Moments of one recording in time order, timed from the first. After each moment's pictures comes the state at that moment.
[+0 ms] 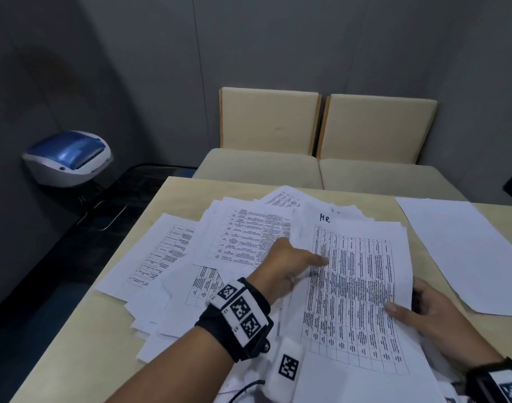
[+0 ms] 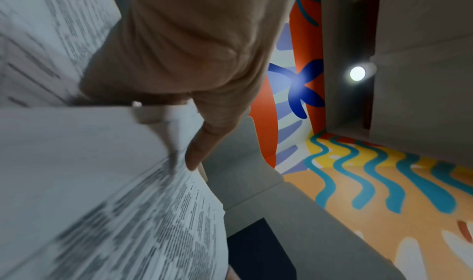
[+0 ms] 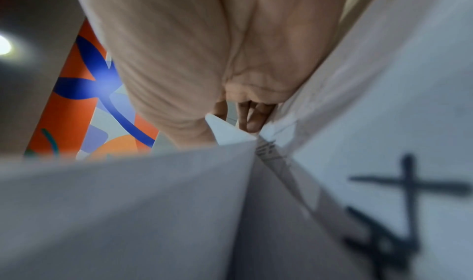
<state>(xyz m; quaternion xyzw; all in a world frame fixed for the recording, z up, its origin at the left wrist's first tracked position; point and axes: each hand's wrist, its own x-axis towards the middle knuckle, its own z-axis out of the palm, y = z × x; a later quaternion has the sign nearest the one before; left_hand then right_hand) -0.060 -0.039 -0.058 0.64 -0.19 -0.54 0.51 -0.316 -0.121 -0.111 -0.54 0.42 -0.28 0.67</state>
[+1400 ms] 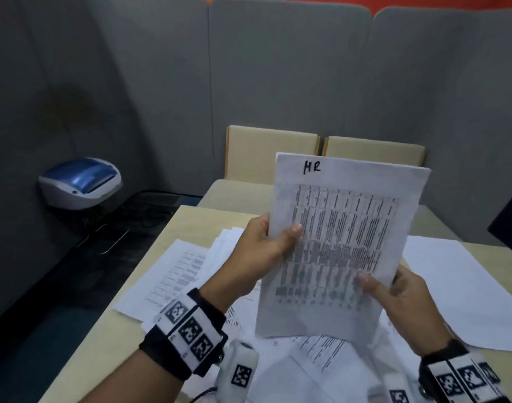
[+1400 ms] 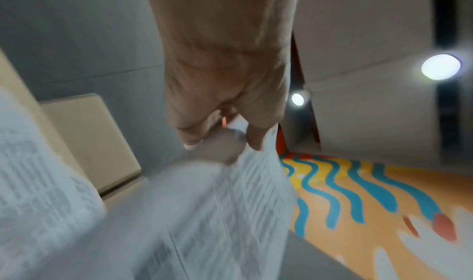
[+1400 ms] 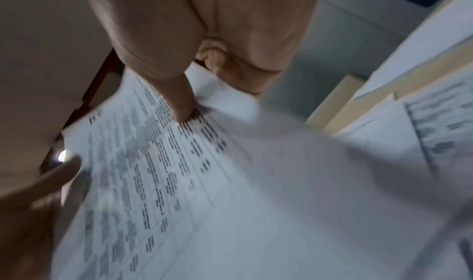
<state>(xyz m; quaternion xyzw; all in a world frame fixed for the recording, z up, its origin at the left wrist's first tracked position) -0.015 0.023 0.026 0.54 -0.43 -0.36 0.63 -0.252 -0.106 -0.036 -0.70 0.32 -0.40 0.50</state>
